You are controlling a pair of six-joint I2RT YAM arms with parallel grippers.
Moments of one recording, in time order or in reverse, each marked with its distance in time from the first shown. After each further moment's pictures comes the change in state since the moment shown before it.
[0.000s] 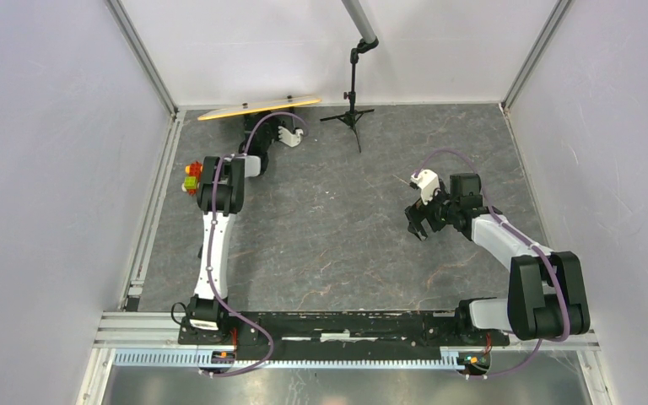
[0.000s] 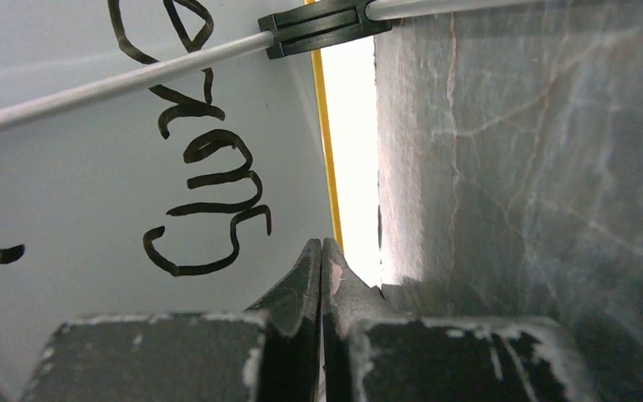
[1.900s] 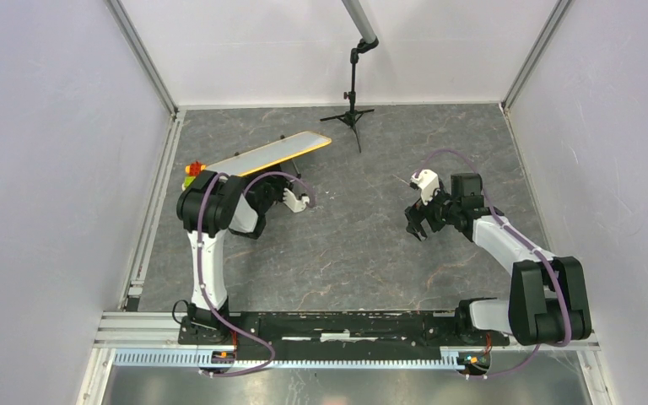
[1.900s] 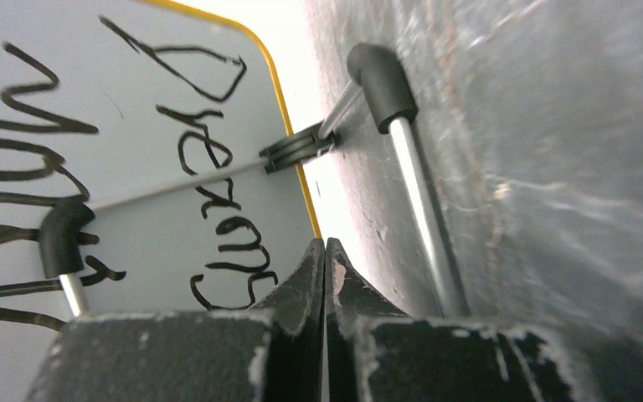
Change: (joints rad) left arm -0.122 -0.490 -1.077 0.451 0.087 0.082; right arm 0.000 -0.024 0.000 -0.018 -0.045 -0.007
